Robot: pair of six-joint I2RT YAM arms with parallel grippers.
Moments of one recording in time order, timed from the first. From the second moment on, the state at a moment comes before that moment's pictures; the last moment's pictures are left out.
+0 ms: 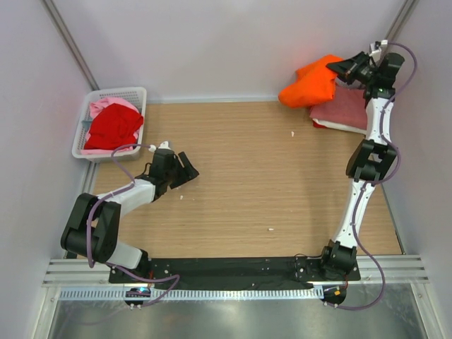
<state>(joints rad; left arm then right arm) -0.33 1.46 0.67 0.08 0.04 -0.72 -0.33 2.59 2.62 -0.06 -1.04 1.03</state>
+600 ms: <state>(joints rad) -0.33 1.46 0.67 0.08 0.04 -0.71 -0.40 2.72 2.62 0.05 -1.09 1.12</state>
